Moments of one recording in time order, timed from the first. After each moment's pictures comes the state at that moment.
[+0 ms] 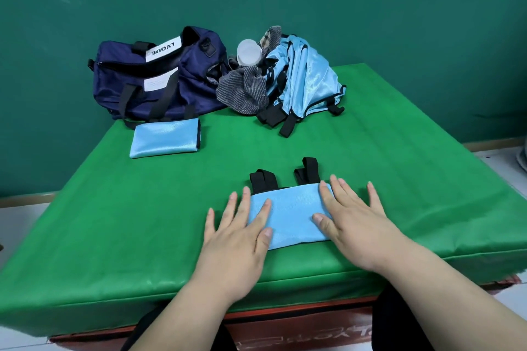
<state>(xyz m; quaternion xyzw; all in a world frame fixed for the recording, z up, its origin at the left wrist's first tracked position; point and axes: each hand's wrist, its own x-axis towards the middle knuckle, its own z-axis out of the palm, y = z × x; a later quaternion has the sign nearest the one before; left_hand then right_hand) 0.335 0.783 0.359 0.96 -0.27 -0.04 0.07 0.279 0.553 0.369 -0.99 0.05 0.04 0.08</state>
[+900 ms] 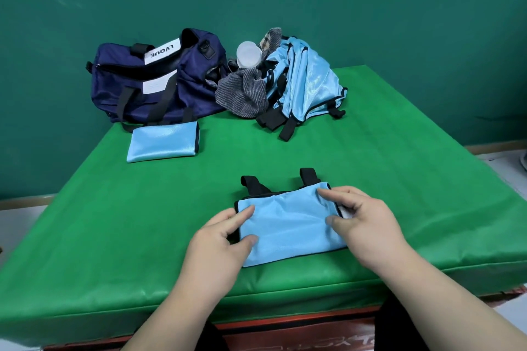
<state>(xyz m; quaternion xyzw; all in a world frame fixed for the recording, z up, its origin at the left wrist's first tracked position) 0.338 0.789 0.377 0.87 -0.13 -0.01 0.47 0.284 0.555 0.368 -0.82 0.14 -0.16 0.53</state>
